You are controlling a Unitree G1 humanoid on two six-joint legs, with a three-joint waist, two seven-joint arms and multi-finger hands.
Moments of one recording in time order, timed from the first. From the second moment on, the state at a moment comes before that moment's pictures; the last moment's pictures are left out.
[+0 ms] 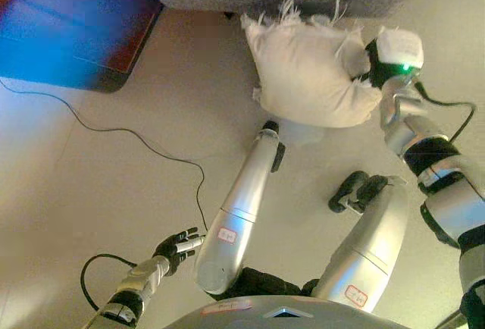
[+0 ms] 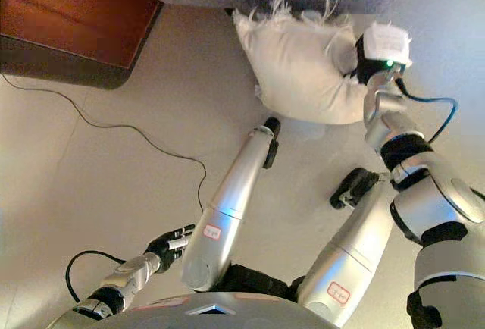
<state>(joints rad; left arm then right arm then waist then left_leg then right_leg) -0.01 0.35 -0.29 1.02 -0.48 0.02 -0.20 -0.90 -0.69 0.77 0.89 -0.38 0.23 -0.30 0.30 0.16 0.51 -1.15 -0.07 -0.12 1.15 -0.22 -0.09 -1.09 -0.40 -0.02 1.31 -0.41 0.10</state>
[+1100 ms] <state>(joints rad) -0.01 0.37 -0.16 1.14 -0.23 0.32 -0.11 -0.80 -0.90 0.71 0.63 -0.28 0.10 0.18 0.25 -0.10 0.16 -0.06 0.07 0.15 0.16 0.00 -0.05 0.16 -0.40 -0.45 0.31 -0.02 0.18</state>
